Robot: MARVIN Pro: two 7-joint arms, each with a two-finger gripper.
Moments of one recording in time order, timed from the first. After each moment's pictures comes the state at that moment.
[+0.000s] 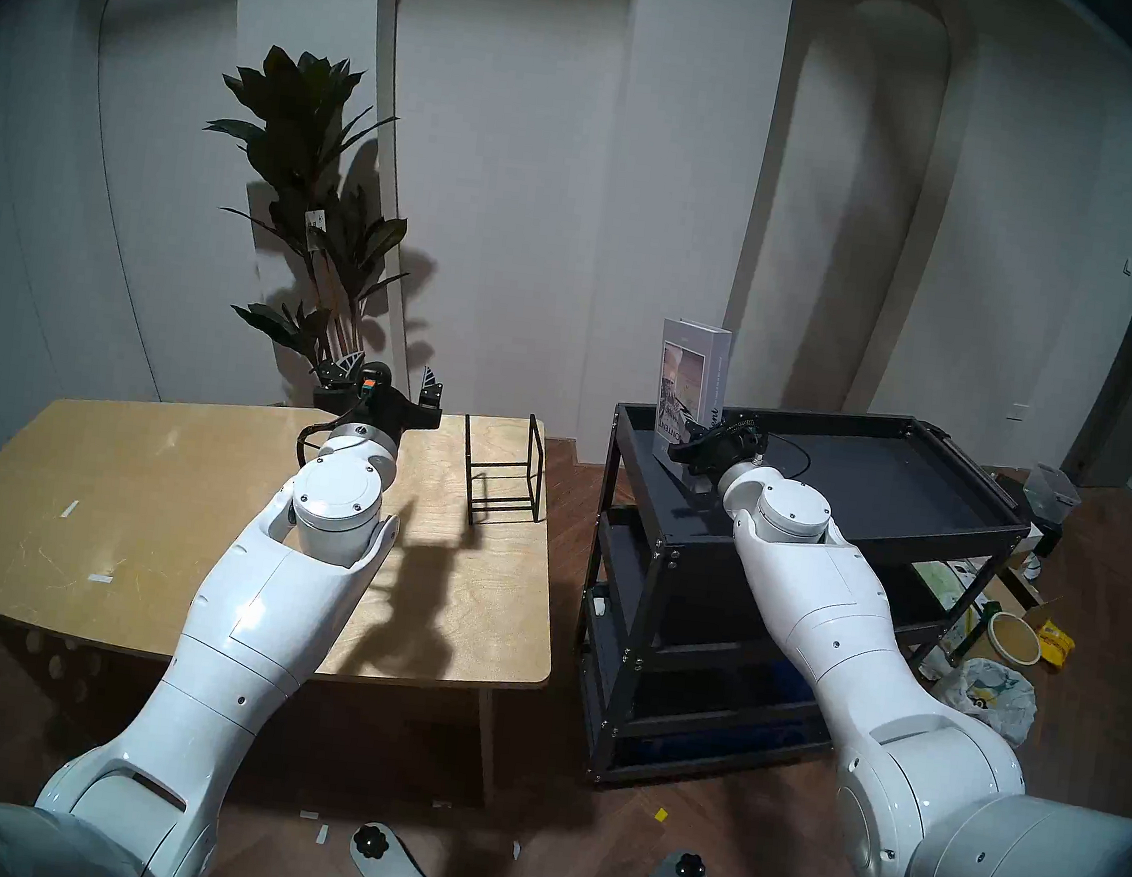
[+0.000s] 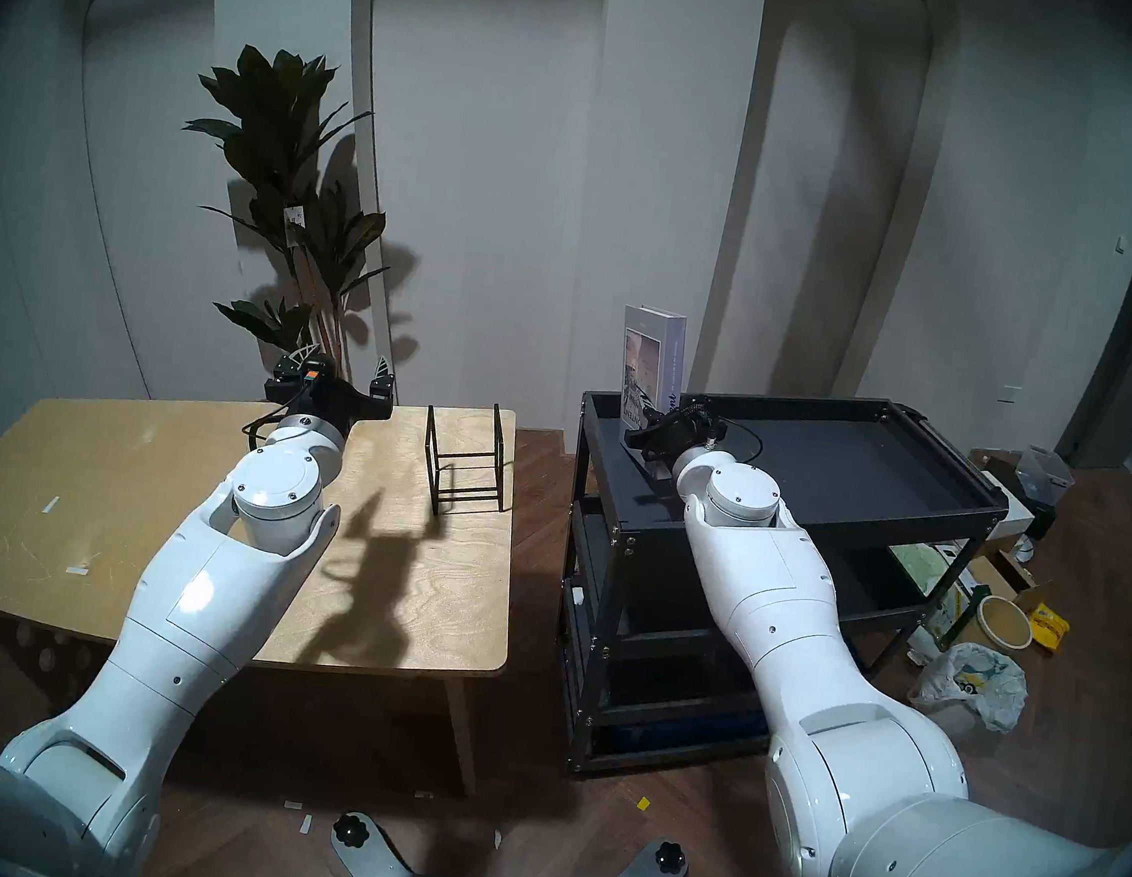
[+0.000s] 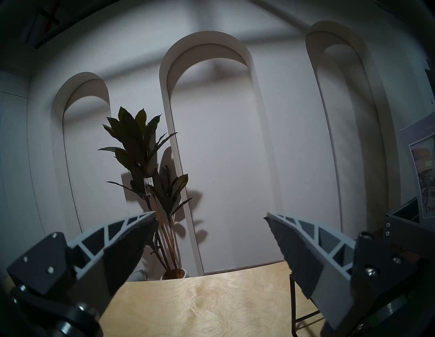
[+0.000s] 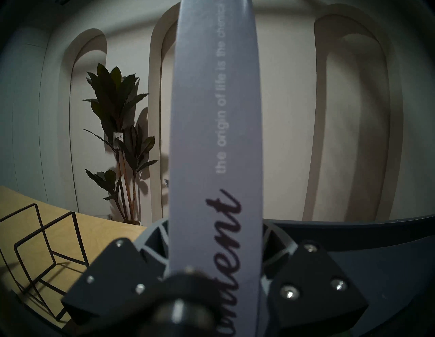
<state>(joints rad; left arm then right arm) 1.26 -1.24 -1.34 -1.51 -0.14 0.09 0.30 -0.93 -1.38 1.35 -0.92 0.25 -0.02 0.20</state>
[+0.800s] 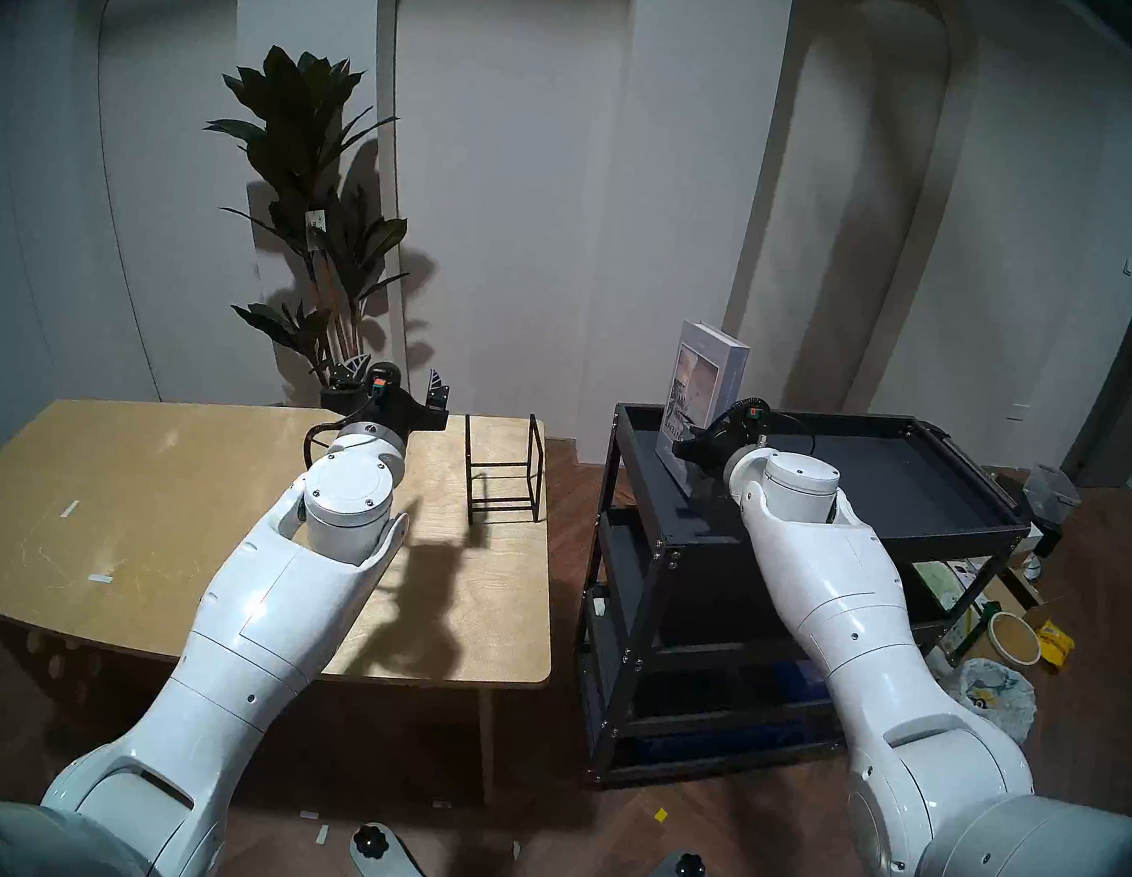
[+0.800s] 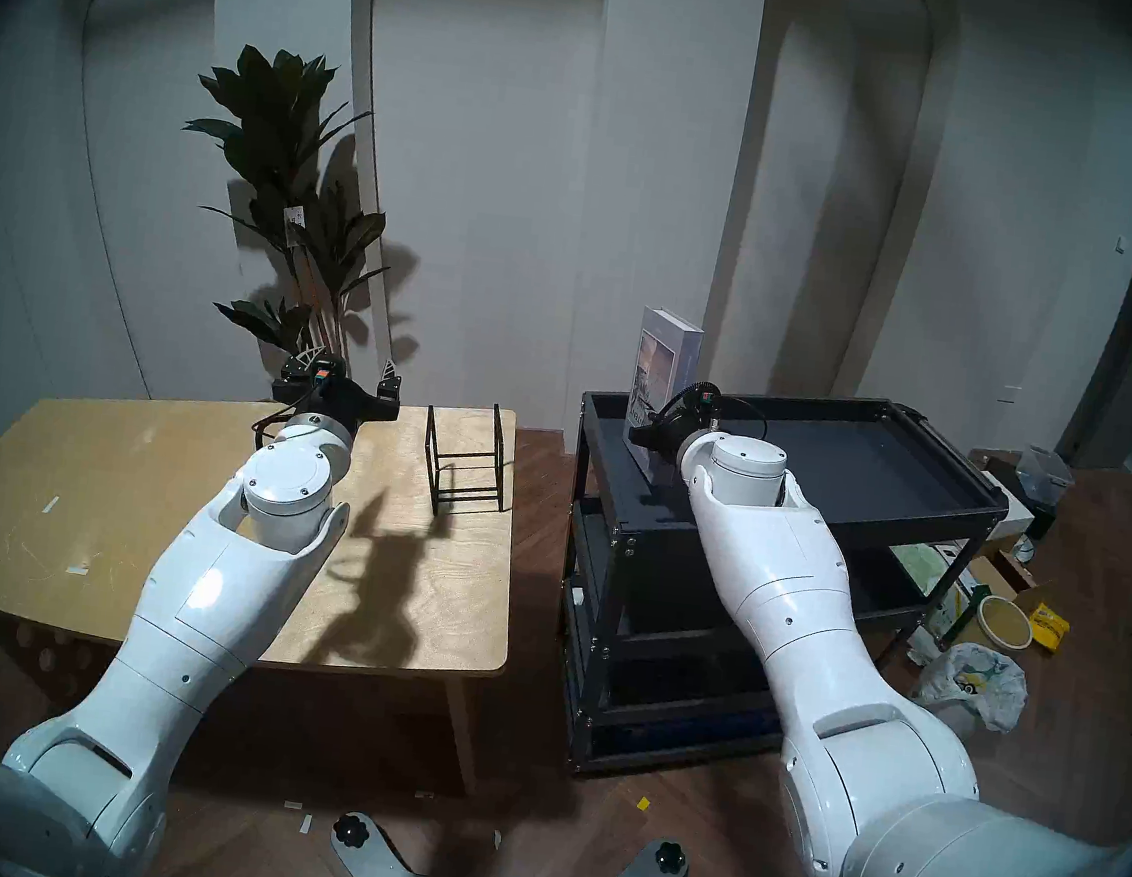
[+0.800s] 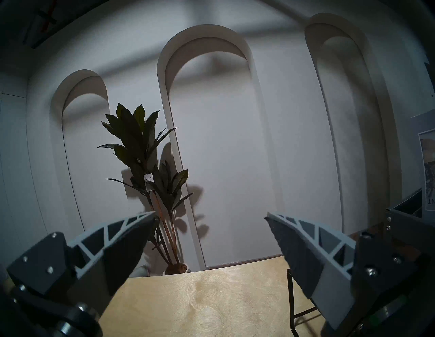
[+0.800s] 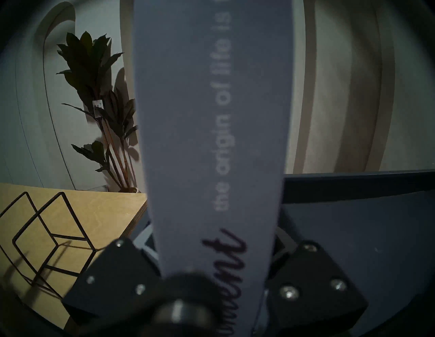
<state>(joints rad) 1.25 -1.26 -1.32 -1.51 -0.12 0.14 0.31 -0.94 -1.34 1.34 -1.08 0.36 0.37 0.09</state>
